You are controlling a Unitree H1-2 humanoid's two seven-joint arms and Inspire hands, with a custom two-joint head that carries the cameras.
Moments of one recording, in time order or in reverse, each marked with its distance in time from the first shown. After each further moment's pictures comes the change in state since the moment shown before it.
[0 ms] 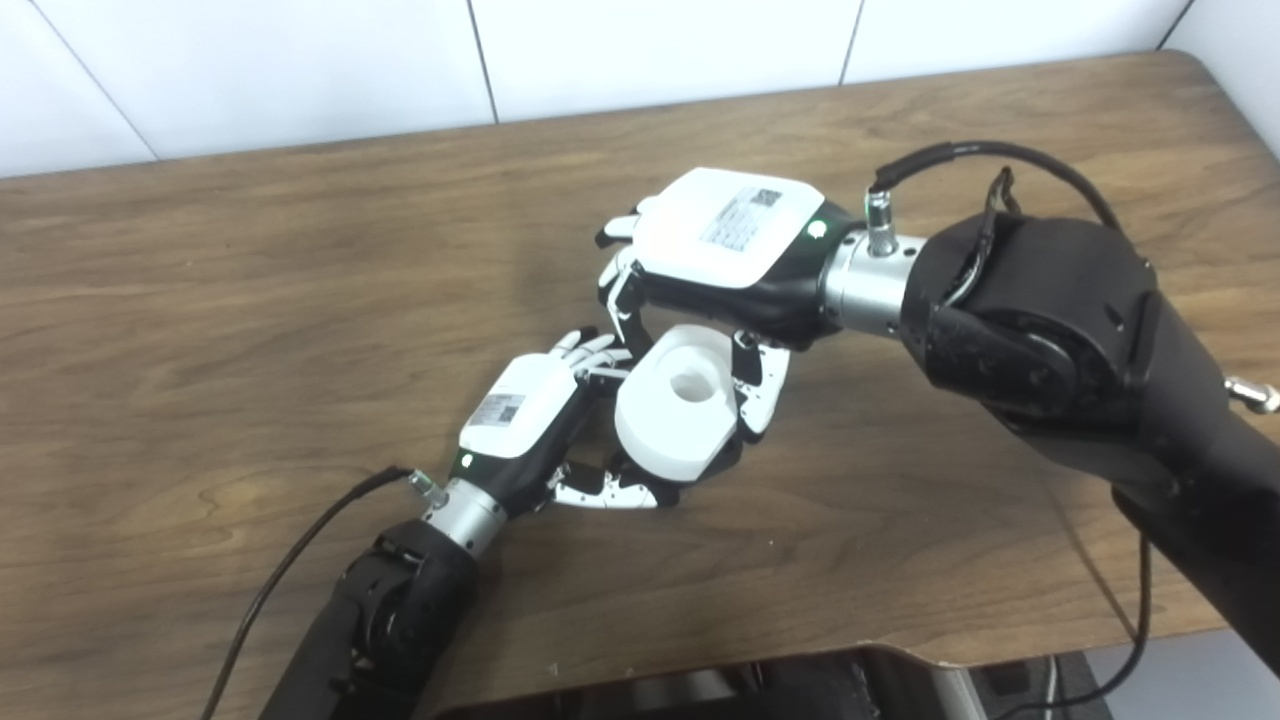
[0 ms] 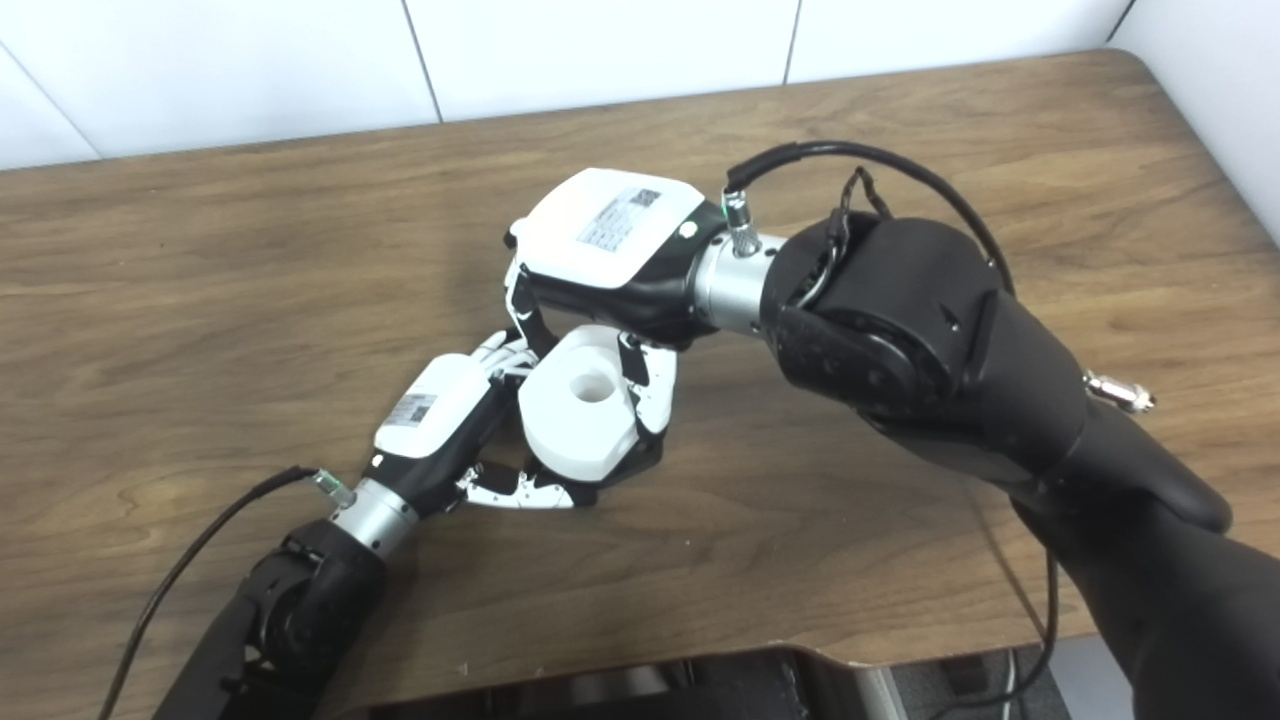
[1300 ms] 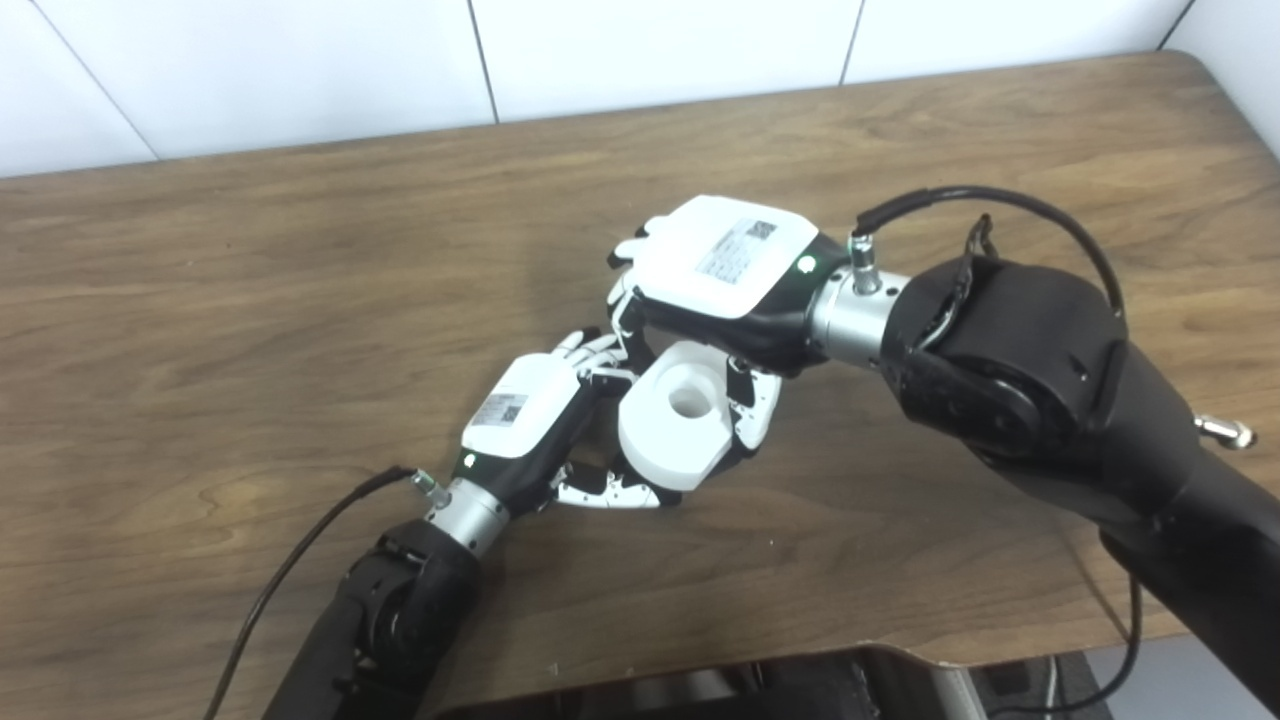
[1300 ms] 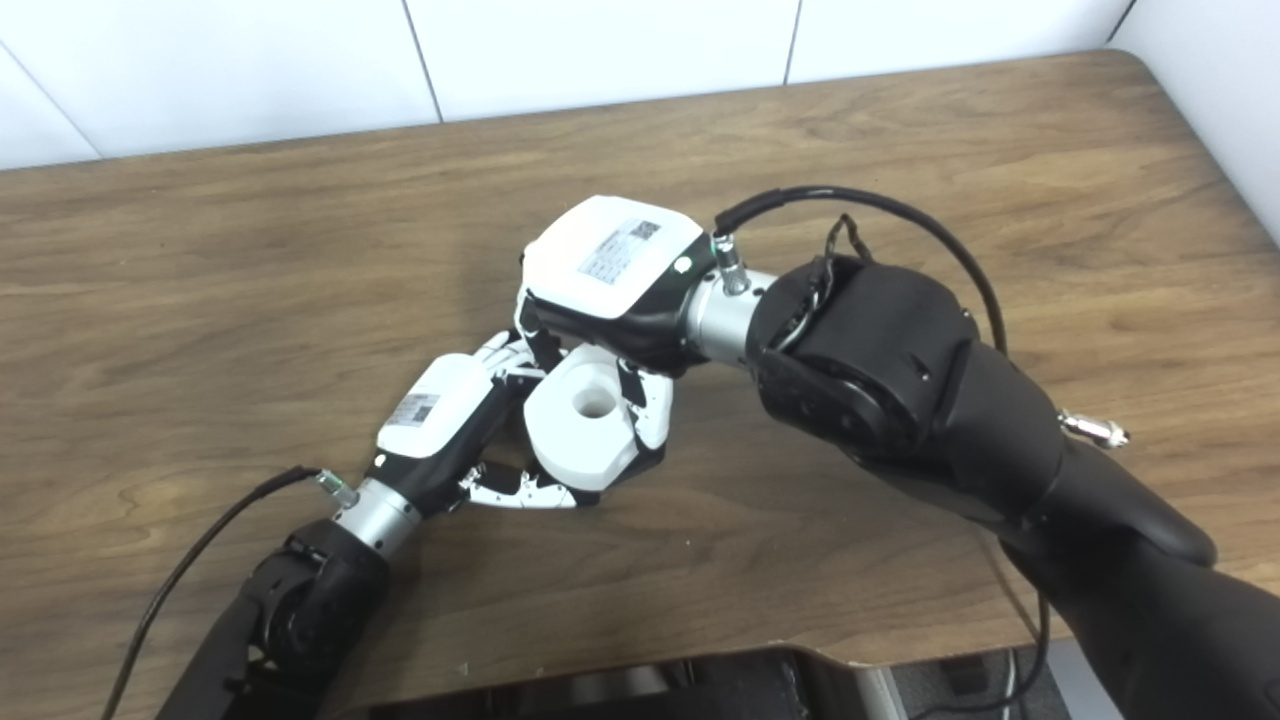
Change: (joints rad) left arm 0.000 -0.006 -0.001 0.000 0.008 0.001 0.000; right arm 0.069 0.040 0.023 0.012 -0.125 -0.066 0.001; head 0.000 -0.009
